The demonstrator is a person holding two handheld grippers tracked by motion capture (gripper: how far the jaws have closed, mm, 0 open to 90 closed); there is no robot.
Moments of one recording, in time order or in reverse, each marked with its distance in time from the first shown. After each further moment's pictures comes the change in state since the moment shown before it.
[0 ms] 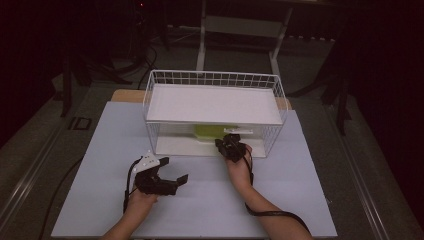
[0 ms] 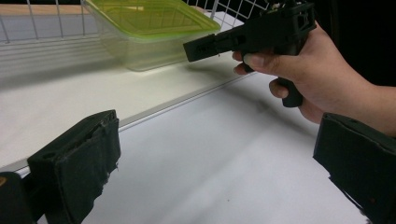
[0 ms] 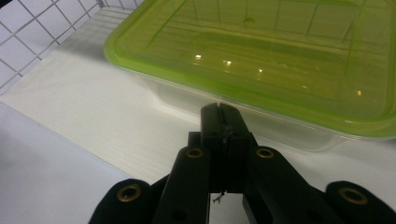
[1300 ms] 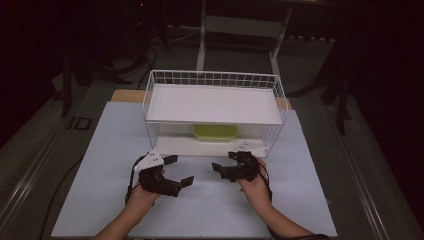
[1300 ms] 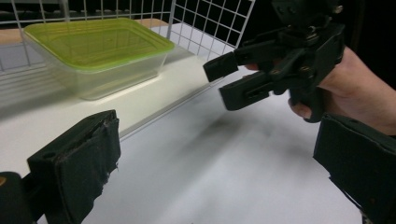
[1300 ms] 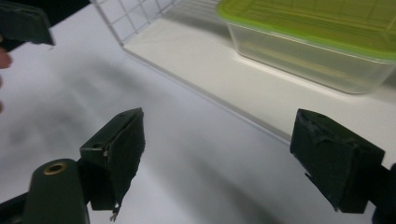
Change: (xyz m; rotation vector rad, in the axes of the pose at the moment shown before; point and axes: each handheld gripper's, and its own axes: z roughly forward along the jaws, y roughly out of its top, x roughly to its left) left arm -0.011 0.018 0.000 -0.028 -0.132 0.073; right arm 0.007 -0.027 -0.073 0.008 0.231 -0.107
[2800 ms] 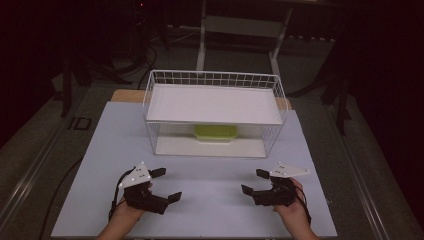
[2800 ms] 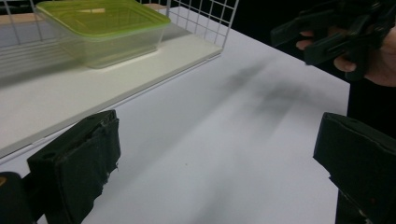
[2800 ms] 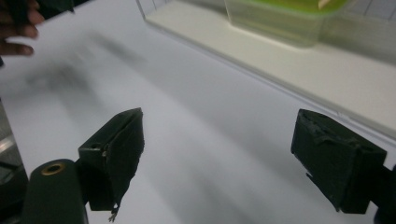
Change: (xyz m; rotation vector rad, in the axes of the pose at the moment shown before) left arm -0.013 -0.024 -0.038 0.046 0.002 0.029; right arm -0.011 -0.051 -0.096 -0.018 0.018 -0.082
